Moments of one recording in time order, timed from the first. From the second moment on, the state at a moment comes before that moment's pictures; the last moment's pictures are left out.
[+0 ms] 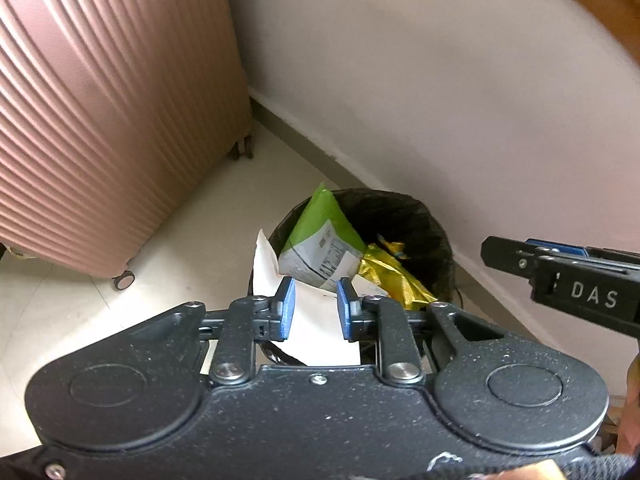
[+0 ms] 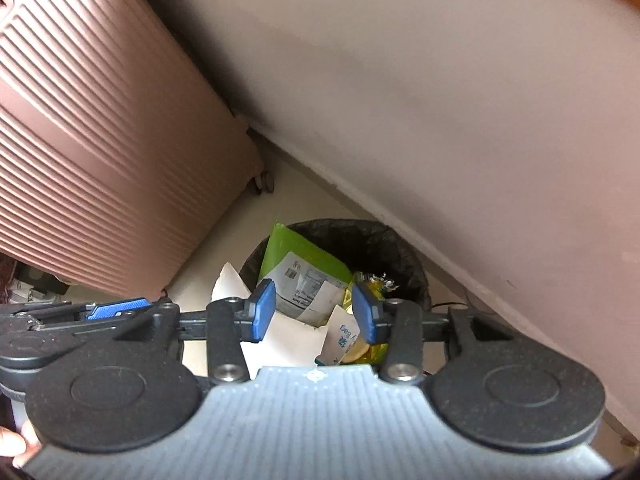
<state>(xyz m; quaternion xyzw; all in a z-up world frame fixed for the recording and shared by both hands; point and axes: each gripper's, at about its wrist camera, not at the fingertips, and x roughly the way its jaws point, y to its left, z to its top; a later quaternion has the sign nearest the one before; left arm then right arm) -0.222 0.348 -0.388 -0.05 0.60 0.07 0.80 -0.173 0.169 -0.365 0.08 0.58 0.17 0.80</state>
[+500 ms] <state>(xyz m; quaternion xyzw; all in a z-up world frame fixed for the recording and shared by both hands) -0.240 0.254 -0.222 -0.01 0.49 -0.08 0.87 -0.222 0.063 -0.206 0.13 0.47 0.10 0.87</state>
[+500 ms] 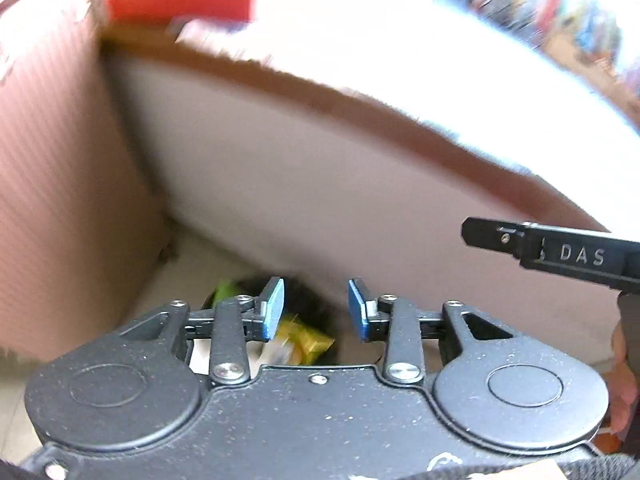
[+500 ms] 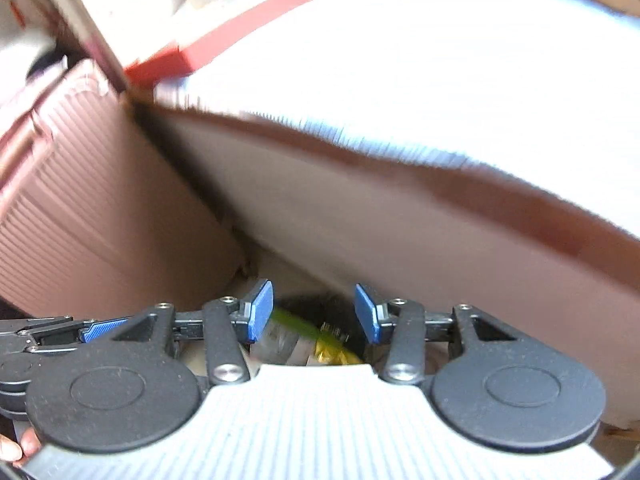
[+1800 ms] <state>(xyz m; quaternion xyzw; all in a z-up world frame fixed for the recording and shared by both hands) 0.220 -0.019 -0.192 0.01 0.31 -0.03 0.95 -0.110 -0.174 -0.135 0.13 0.29 0.01 0.95</state>
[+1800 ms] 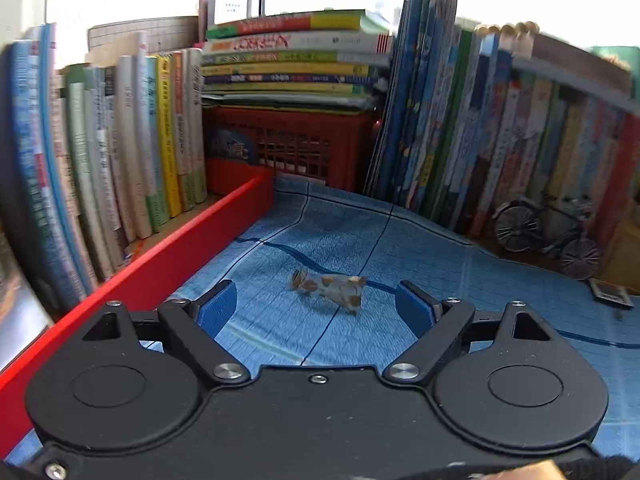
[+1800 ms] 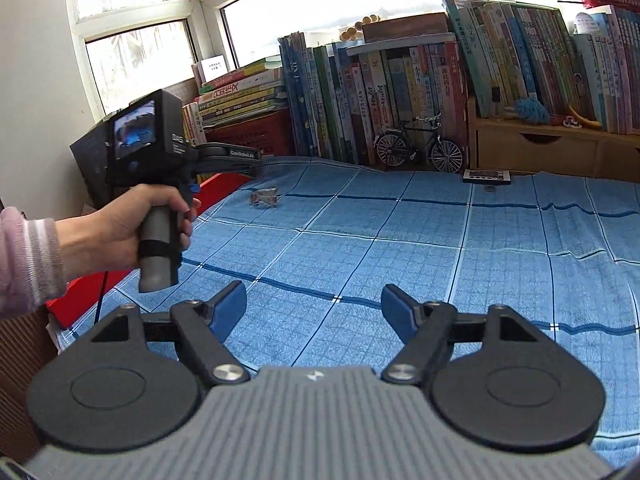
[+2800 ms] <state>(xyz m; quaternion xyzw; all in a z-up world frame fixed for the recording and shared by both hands) 0.162 -0.023 -0.214 0.04 0.35 -0.13 0.93 -0.090 -0.188 -0.173 0.15 0.33 0.00 0.93</state>
